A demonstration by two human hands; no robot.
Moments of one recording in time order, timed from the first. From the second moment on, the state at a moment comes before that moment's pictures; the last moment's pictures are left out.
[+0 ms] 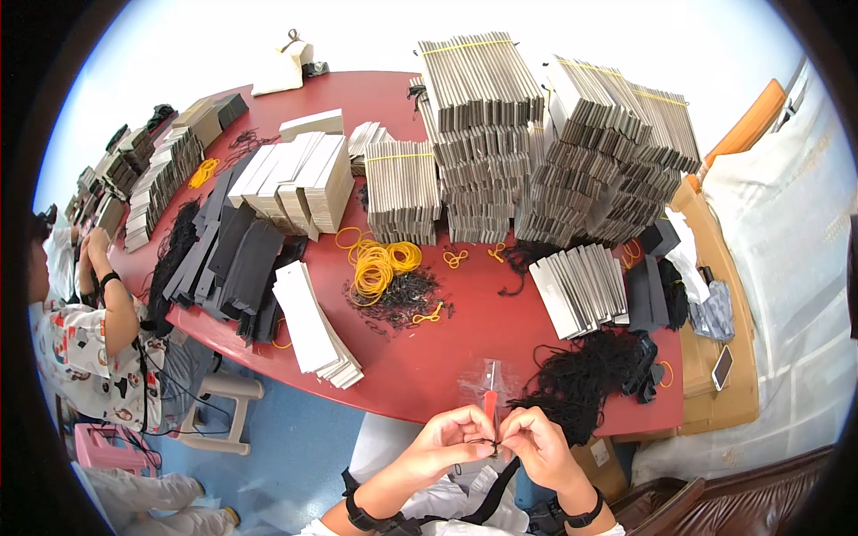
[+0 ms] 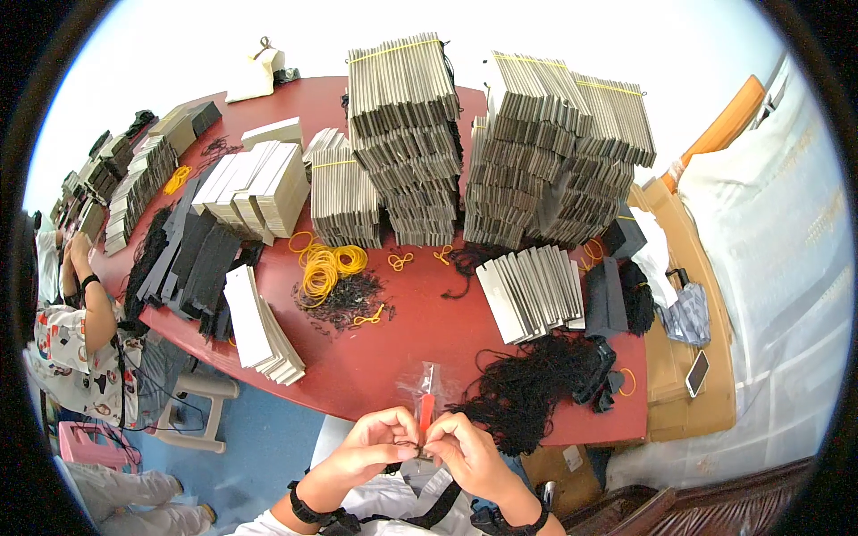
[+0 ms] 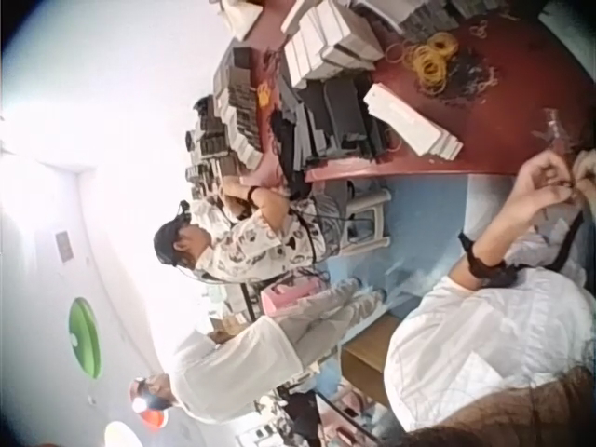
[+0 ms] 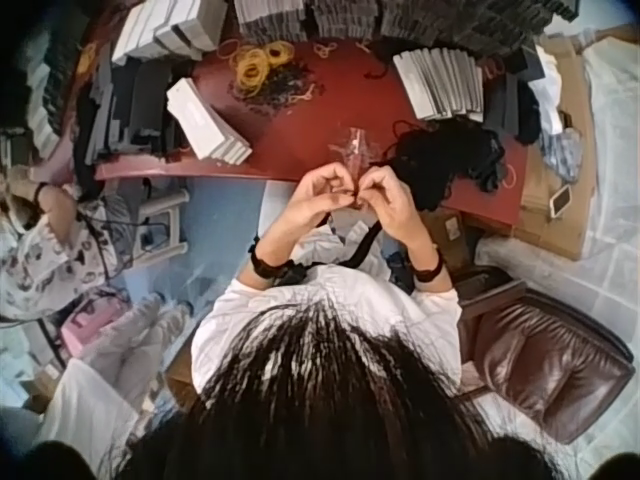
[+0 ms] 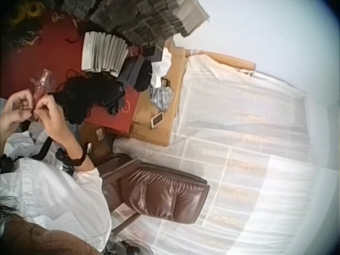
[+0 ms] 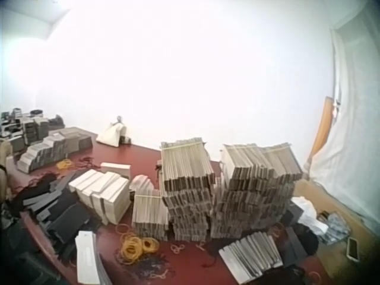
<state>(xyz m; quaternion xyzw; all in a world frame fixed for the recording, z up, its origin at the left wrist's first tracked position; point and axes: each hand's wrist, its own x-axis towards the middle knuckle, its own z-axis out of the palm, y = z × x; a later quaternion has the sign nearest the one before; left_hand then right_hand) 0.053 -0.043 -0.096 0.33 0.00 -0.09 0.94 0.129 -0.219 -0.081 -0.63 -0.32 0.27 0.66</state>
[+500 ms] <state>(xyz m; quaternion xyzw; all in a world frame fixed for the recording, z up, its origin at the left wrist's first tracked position) 0.048 -0.041 -0.087 0.49 0.02 0.02 0.87 0.128 -0.208 -0.059 -0.74 -0.49 -0.05 0.45</state>
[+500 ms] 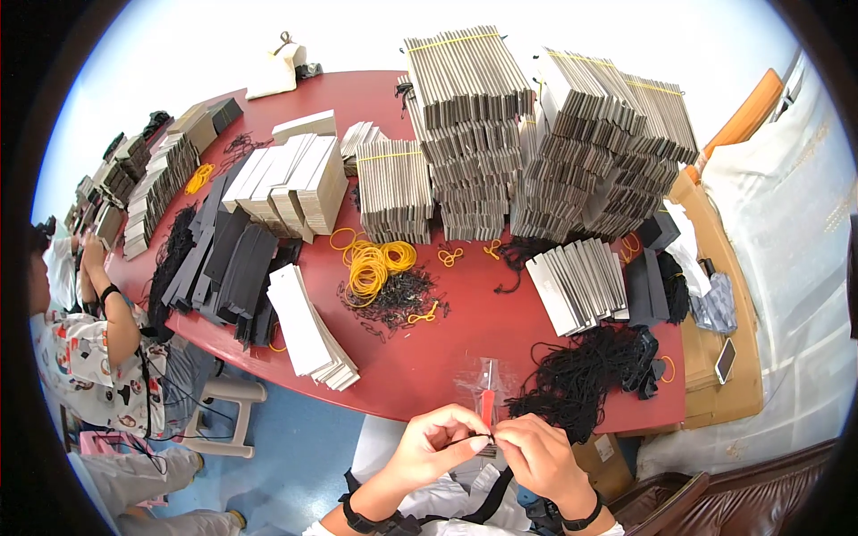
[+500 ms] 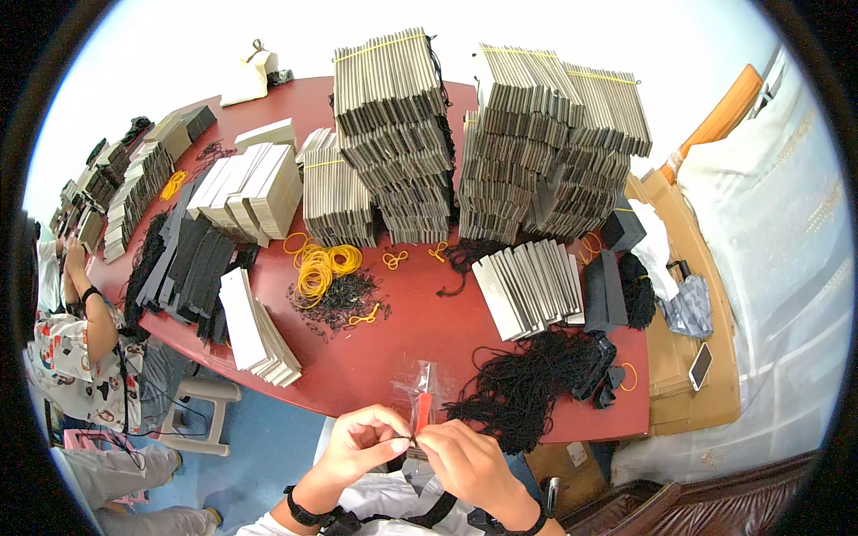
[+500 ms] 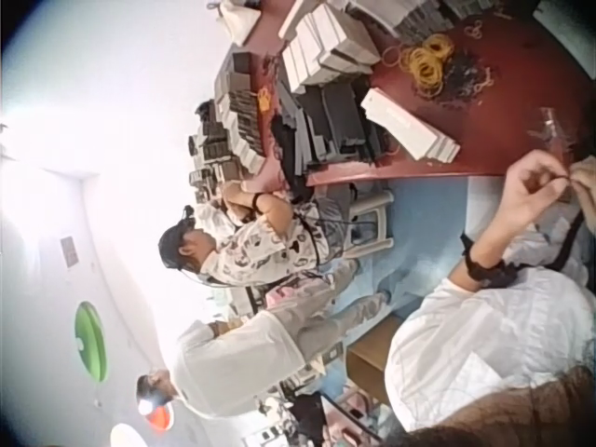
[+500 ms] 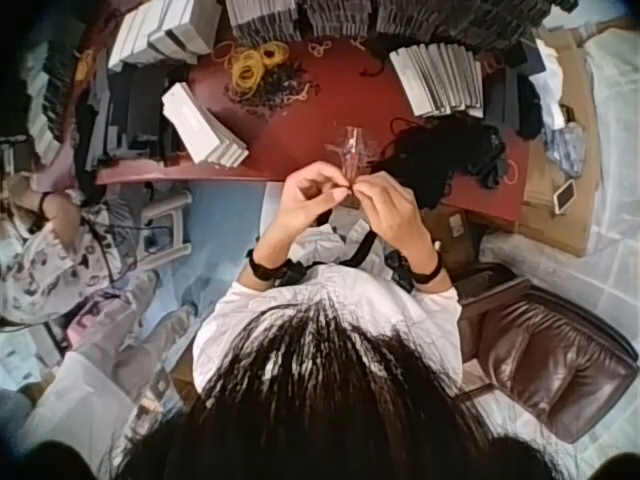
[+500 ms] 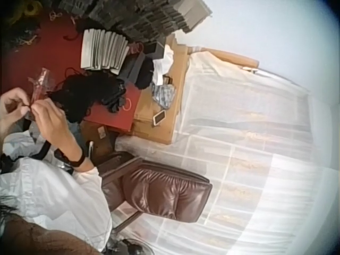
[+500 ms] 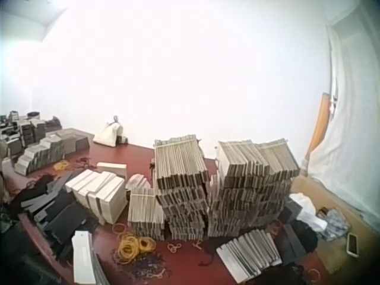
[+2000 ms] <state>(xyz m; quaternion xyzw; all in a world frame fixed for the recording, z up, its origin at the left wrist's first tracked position) 0.043 -0.050 -0.072 0.50 0.06 -0.02 0.87 0.131 -0.215 -0.046 -0.79 -0.46 0.05 0.40</state>
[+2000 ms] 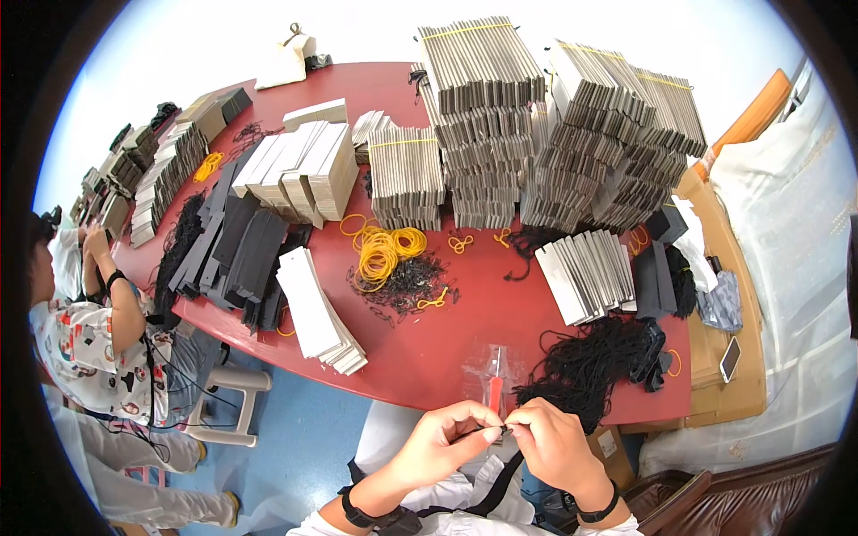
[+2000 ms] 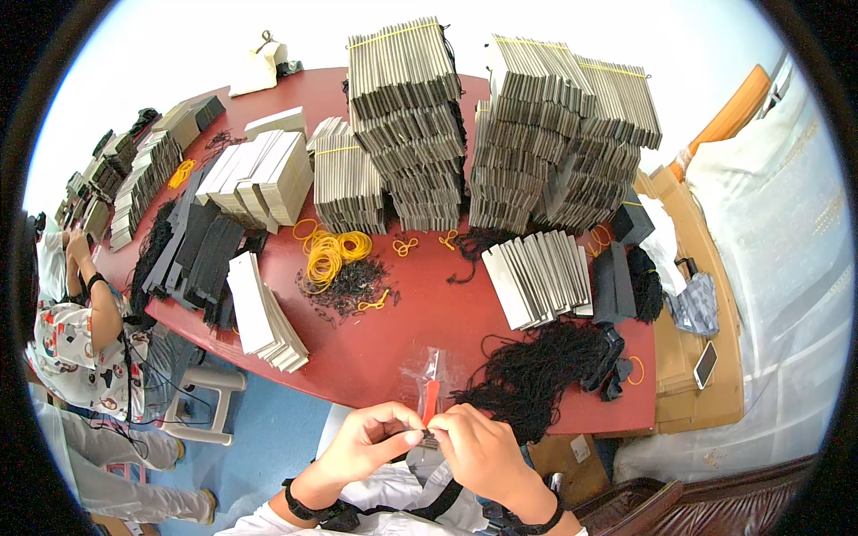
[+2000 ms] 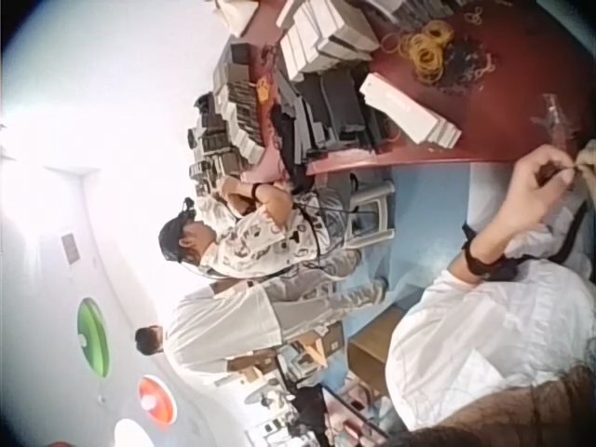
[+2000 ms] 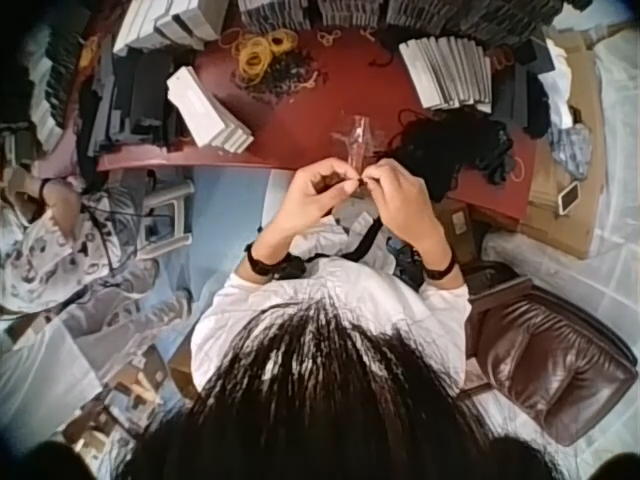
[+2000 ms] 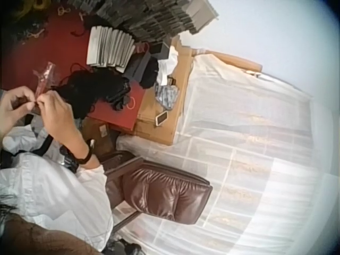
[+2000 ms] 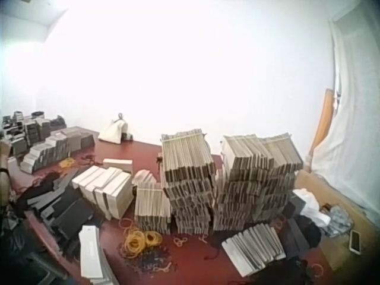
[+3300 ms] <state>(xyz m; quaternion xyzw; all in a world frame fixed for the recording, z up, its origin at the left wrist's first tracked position) 0.046 -0.047 -0.081 0.59 0.04 -0.04 0.80 0.143 -0.221 -0.040 -0.79 -0.49 0.11 0.35</state>
